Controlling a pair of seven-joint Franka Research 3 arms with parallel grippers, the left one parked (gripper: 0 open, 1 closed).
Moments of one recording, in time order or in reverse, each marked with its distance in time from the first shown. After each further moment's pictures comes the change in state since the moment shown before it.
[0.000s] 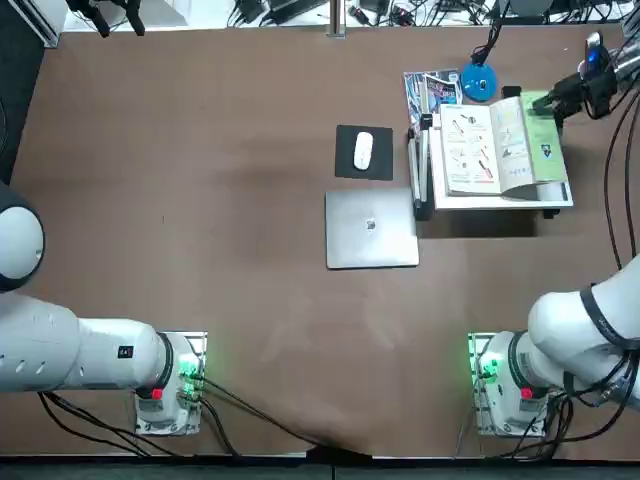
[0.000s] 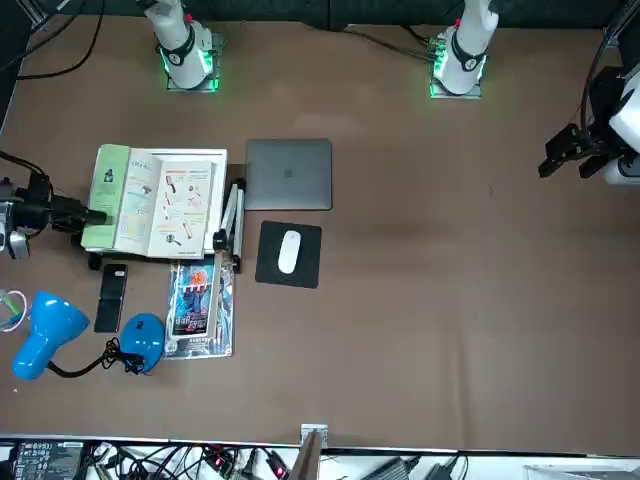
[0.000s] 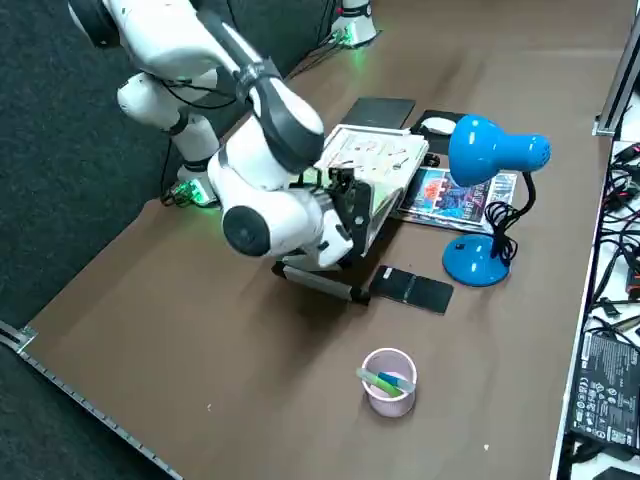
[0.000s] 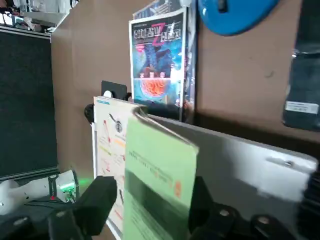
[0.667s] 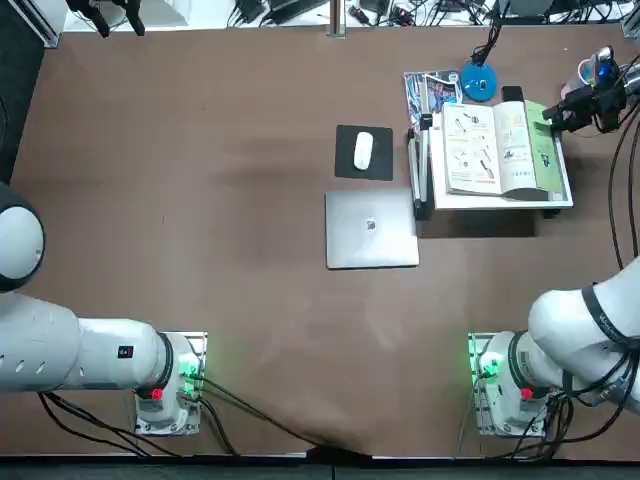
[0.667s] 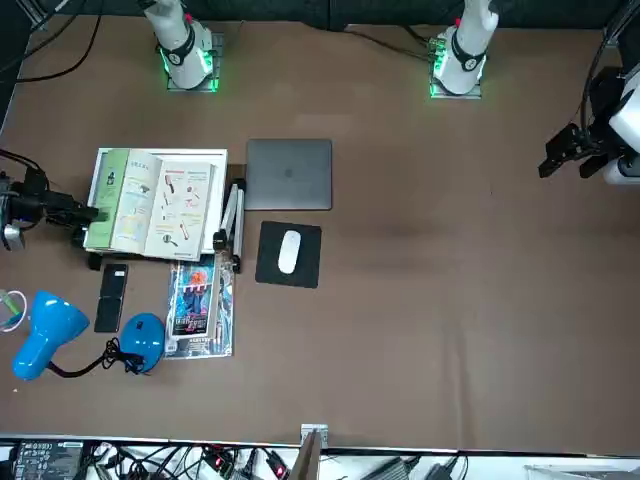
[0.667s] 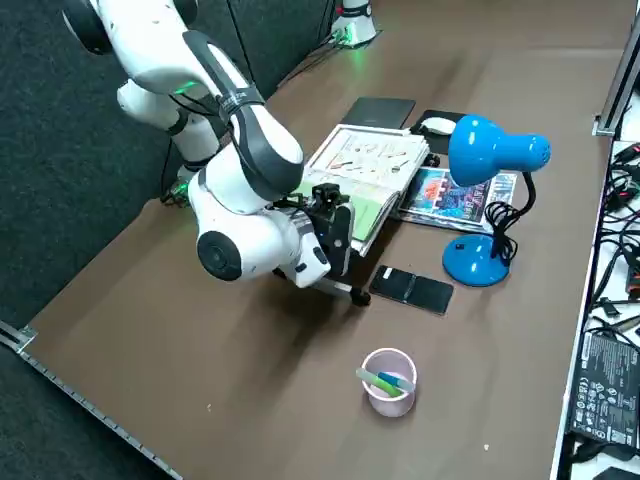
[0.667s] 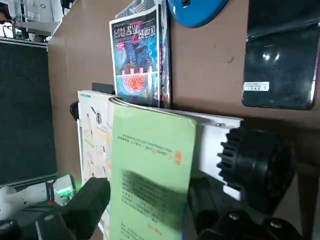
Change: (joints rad) arm -0.065 0.036 -0.018 -0.013 -0.011 0.008 -0.046
